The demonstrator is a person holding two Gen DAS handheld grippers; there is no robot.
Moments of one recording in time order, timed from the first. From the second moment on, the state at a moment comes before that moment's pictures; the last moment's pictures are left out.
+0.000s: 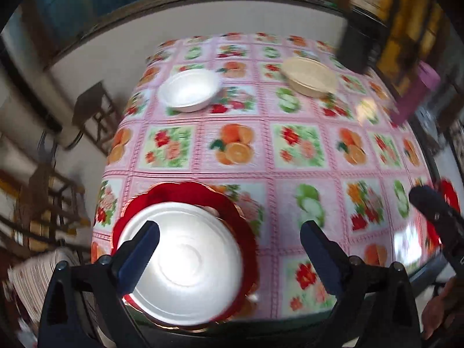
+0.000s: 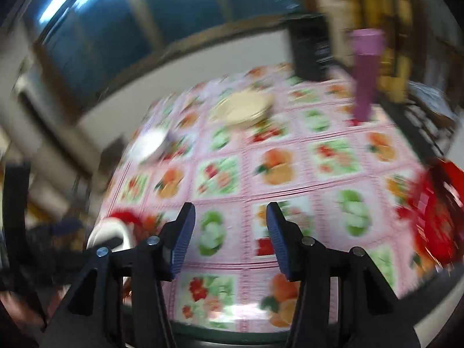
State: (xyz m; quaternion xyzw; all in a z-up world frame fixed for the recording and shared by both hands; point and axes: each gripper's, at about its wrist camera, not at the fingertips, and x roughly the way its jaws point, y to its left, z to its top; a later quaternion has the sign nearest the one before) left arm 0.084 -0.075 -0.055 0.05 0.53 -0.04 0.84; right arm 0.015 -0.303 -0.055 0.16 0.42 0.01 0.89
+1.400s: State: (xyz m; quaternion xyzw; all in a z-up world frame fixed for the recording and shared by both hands) left arm 0.369 0.037 -0.171 -0.05 0.60 0.22 0.77; right arm 0.378 -0.159 -0.178 0.11 0.54 0.14 0.82
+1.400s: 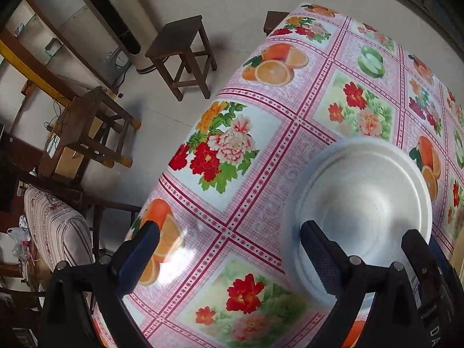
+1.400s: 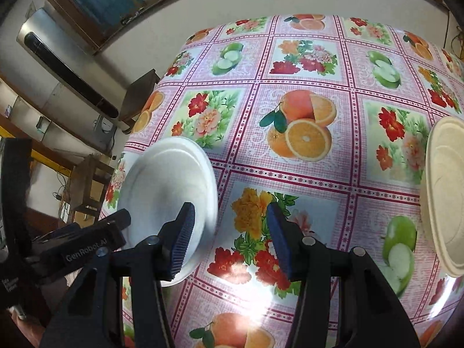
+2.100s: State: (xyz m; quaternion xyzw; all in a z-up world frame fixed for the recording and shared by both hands) left arm 0.359 -0.025 -0.181 -0.04 0.62 0.11 0.77; right arm 0.353 -0.173 -0.179 0.14 0.54 0.15 0.81
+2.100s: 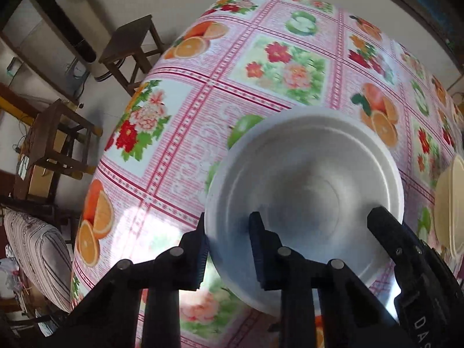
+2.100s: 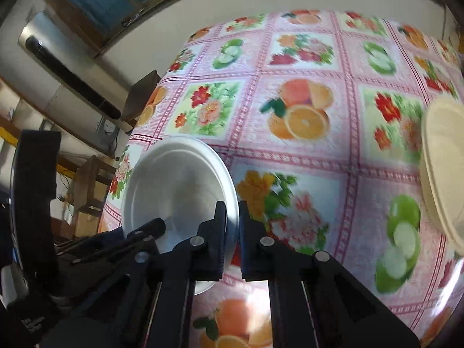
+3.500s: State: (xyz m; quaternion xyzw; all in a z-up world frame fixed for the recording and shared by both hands) left arm 0.067 -0.286 -0.166 0.20 0.65 -0.15 0.72; right arm 0.008 -0.374 -0.182 0.31 0.55 -0.06 0.77
